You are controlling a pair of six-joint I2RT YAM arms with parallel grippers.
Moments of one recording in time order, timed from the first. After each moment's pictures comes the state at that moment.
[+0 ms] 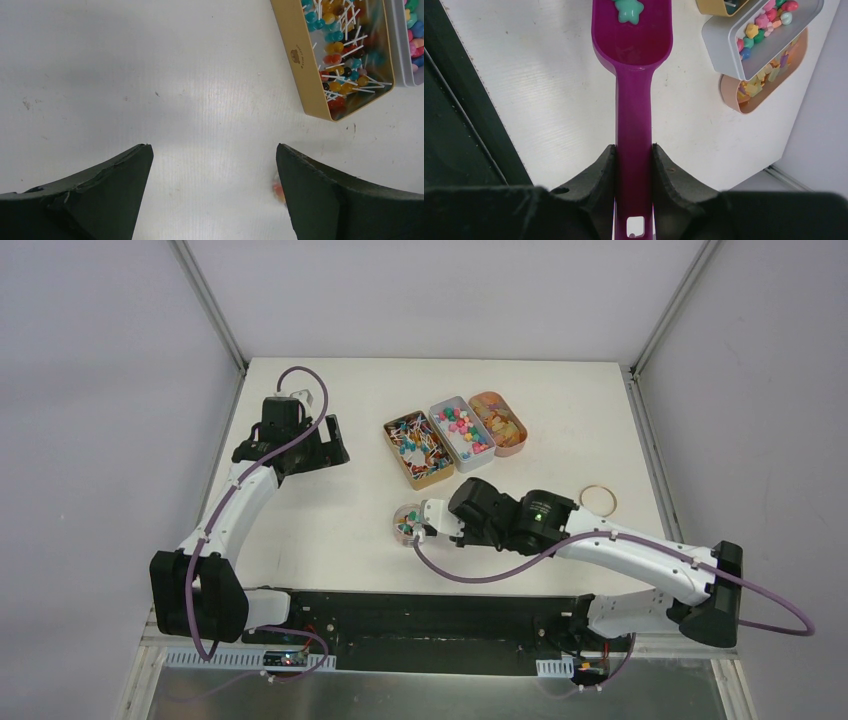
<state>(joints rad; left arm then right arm) -0.11 1.27 1.01 -0.55 0.13 -0.33 1.16 1.23 1.16 -0.97 0.31 -0.50</state>
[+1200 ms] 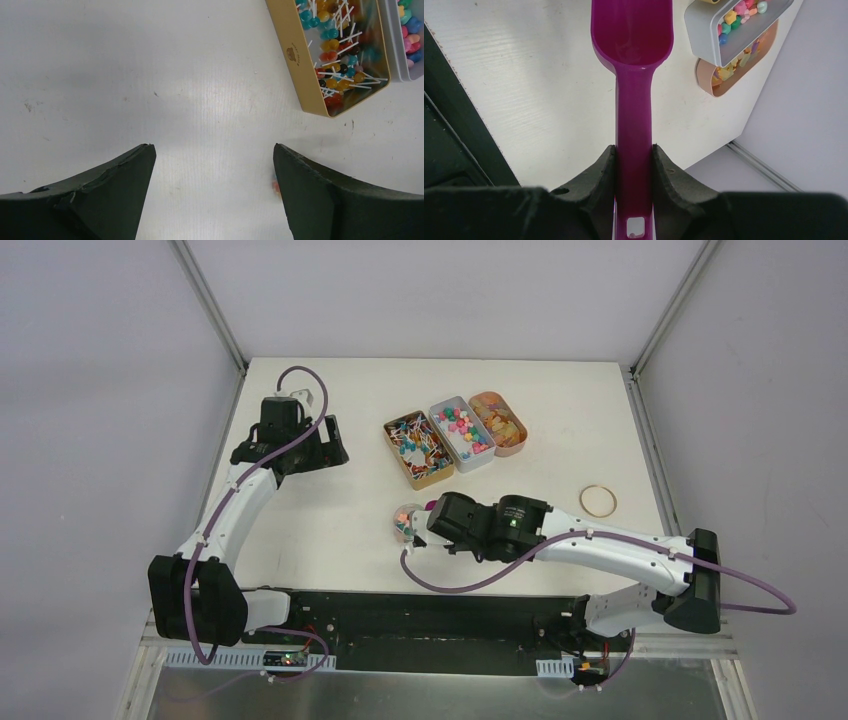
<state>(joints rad) -0.11 1.26 1.01 -0.56 0.14 -0.32 1.28 1.36 1.26 -1.10 0.50 -0.49</state>
